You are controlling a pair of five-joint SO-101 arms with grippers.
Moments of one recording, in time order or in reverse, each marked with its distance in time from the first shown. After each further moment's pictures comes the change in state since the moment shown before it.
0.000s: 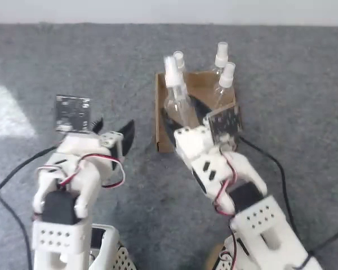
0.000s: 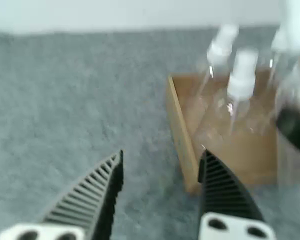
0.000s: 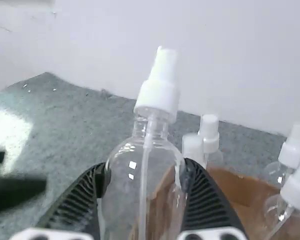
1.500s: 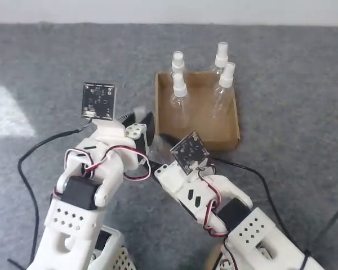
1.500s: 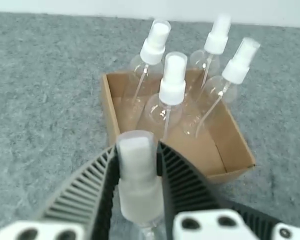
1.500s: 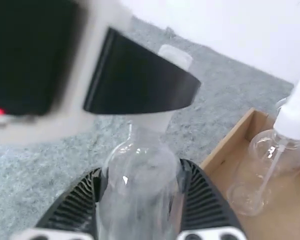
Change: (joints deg) left arm 12.0 9.7 0.5 -10.3 12.0; right arm -12.0 -7.6 12.0 3.5 4.3
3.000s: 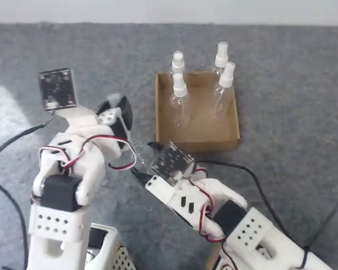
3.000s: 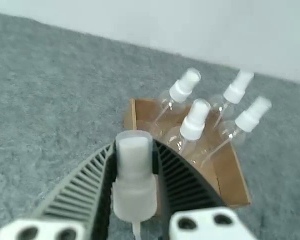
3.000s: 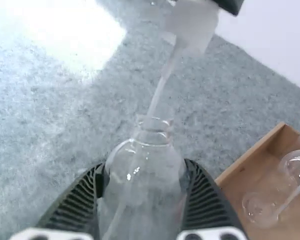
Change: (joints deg) left arm -7.6 1.1 -13.7 7.3 6.3; right arm -7.7 2.1 -3.5 6.2 6.5
